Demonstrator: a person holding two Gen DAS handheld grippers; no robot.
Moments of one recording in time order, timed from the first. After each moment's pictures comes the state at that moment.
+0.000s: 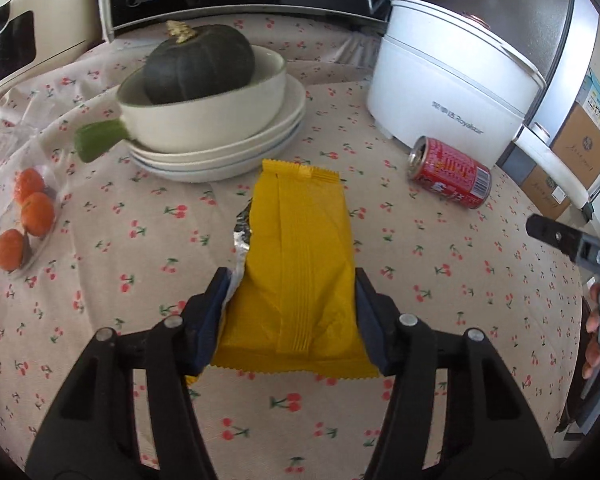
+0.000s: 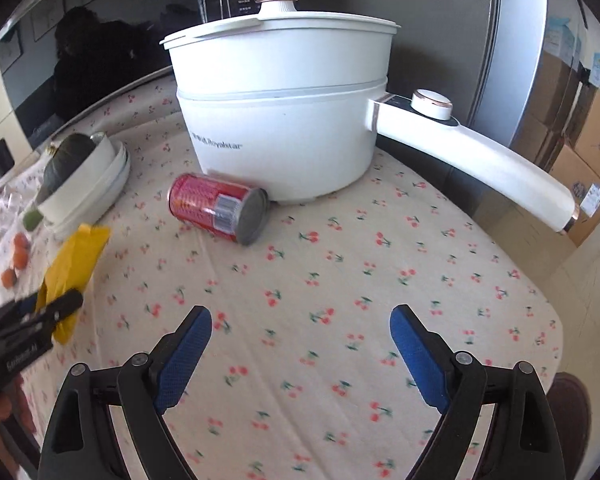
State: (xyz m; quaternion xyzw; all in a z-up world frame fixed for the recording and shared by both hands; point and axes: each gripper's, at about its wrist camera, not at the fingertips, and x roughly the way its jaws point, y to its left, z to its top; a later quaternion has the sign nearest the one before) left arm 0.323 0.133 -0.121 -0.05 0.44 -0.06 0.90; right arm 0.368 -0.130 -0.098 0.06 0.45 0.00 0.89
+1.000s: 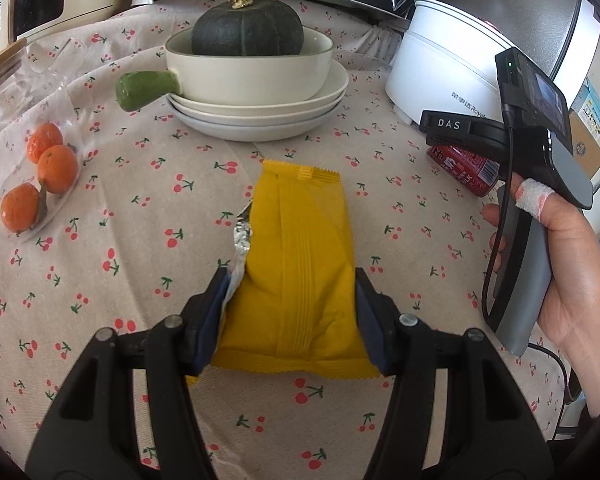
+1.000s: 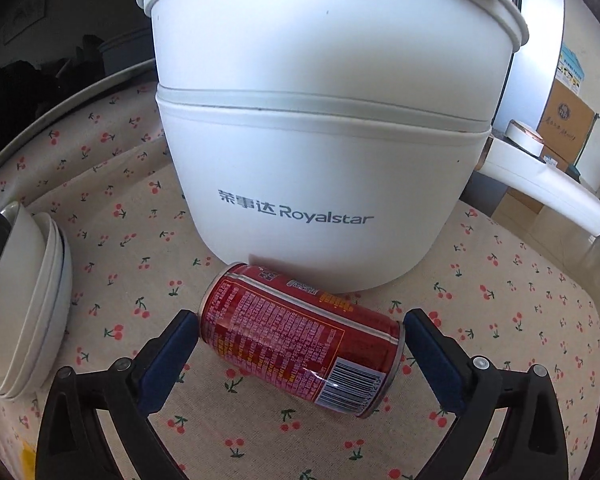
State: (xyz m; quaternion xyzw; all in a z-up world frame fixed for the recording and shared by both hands) left arm 0.305 0.170 -0.138 -0.07 0.45 -0.08 0.89; right arm 0.470 -0.038 -0.138 0.07 0.44 -0.15 0.89
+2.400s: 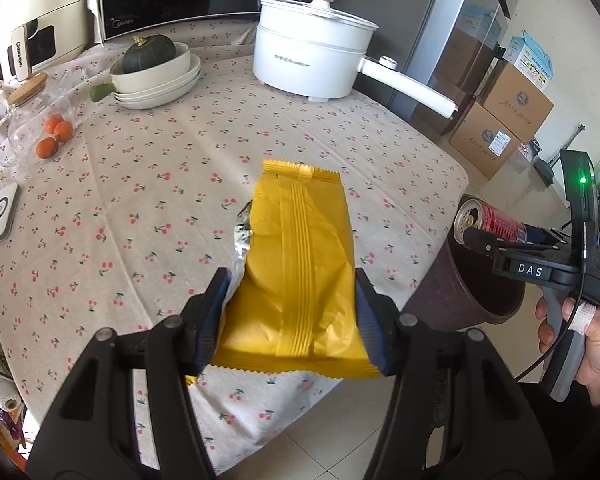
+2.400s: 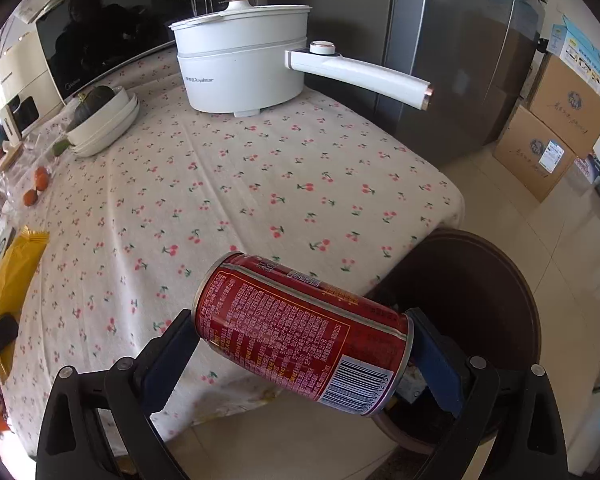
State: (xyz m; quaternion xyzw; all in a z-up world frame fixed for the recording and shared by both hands) left arm 0.108 0.029 -0.056 -0.04 0.46 -0.12 0.88; right arm 0.162 -0.225 -0.078 0.01 0.50 0.00 0.87
